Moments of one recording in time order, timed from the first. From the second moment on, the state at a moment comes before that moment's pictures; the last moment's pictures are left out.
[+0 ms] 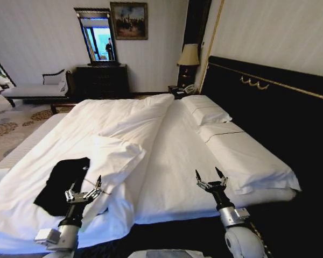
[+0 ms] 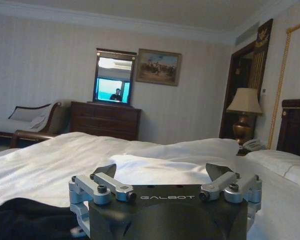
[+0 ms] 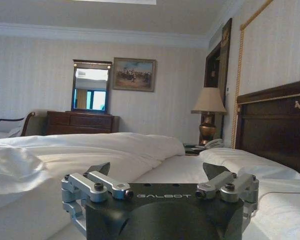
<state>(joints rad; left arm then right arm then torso) 1.94 -1.42 -0.81 -2.33 -0.44 -0.10 0.08 -1.70 1.37 0.66 2.12 0.18 0.17 -0.12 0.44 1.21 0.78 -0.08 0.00</state>
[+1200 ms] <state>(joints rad) 1.97 -1.43 -0.90 -2.25 -0.45 -0.16 0.06 -1.40 1.26 0.42 1.89 1.13 0.10 -0.05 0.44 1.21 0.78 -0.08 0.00</state>
